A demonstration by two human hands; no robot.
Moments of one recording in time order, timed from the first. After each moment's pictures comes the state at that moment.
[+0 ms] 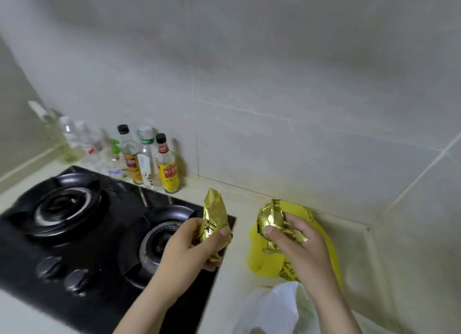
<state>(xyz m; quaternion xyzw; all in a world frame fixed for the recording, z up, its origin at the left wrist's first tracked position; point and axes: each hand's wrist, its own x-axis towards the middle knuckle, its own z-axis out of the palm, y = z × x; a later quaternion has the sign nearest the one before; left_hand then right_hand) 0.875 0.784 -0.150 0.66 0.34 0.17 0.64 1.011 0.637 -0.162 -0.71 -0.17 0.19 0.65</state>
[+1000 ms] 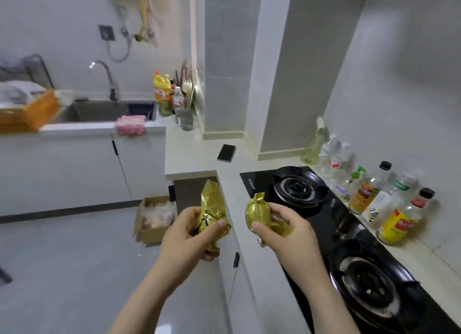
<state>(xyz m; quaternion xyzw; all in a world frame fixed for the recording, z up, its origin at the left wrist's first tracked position) 0.473 0.761 -0.119 0.44 0.59 0.50 0.45 0.663 0.797 -0.122 -0.53 -0.60 0.42 0.43</state>
